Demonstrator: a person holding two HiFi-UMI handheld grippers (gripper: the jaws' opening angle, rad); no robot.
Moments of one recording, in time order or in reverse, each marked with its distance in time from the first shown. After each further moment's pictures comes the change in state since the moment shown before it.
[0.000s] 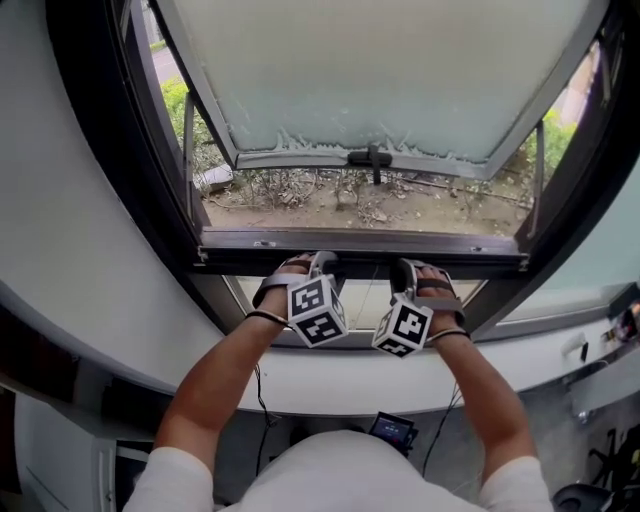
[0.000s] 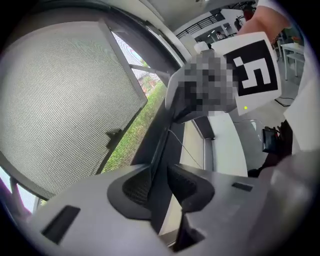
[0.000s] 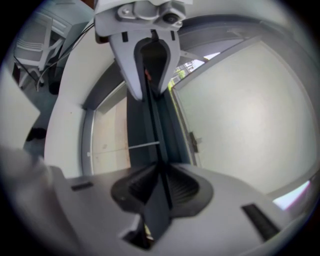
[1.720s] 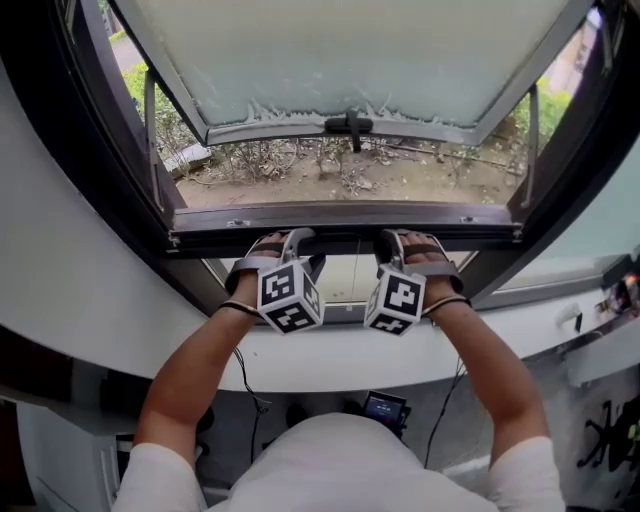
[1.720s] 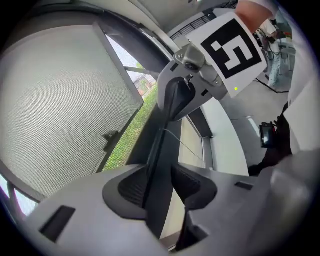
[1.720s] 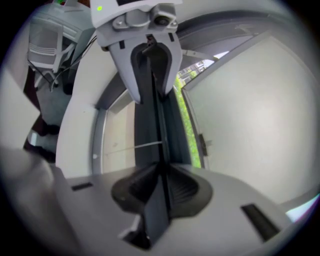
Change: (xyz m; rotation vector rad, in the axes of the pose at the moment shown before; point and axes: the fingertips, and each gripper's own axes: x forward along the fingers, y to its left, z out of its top) left arm 0.002 -0.006 -0.004 0.058 -0.024 -0.019; right arm 0.001 0.006 0.001 -0.068 -0.011 0.137
